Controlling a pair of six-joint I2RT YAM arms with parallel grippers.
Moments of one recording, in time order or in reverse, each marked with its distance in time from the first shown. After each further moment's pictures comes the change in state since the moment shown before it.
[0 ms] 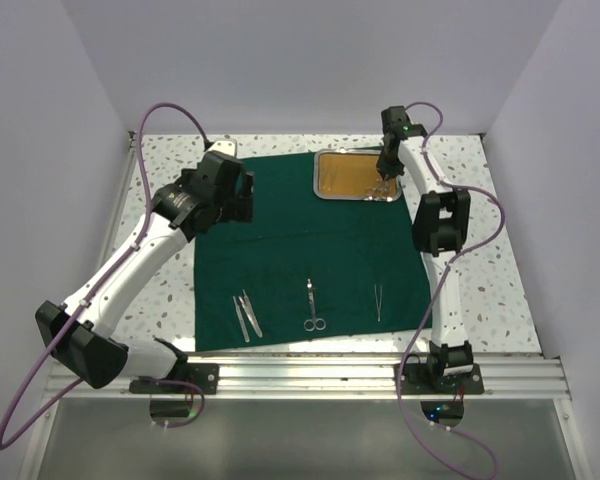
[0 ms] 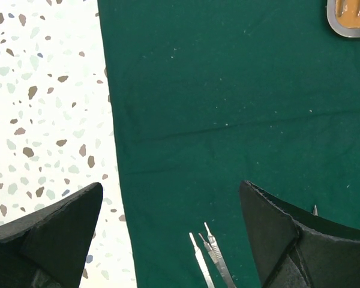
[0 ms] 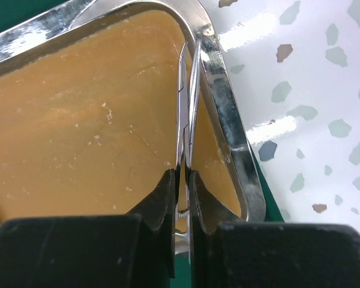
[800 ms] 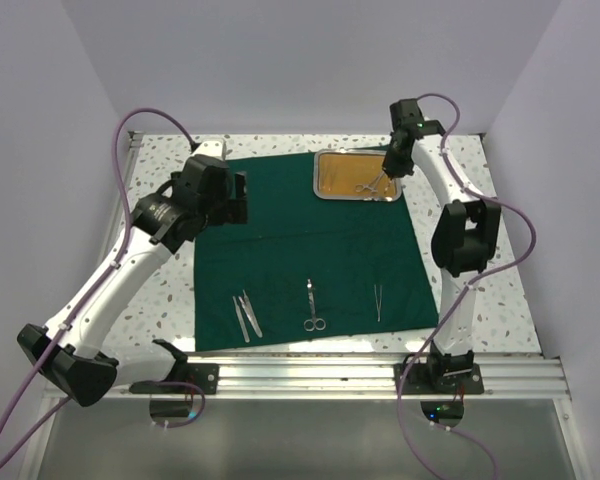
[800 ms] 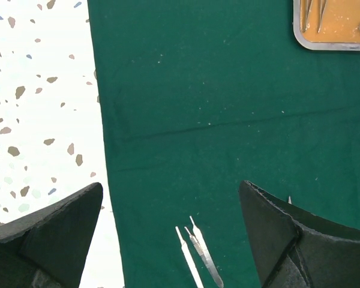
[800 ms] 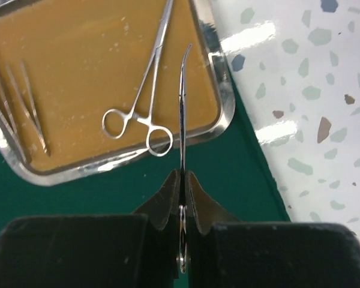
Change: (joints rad) left arm 0.000 -0.103 -0.015 -0.008 0.050 -0.037; right arm 0.017 -0.379 -0.334 0.006 -0.031 -0.008
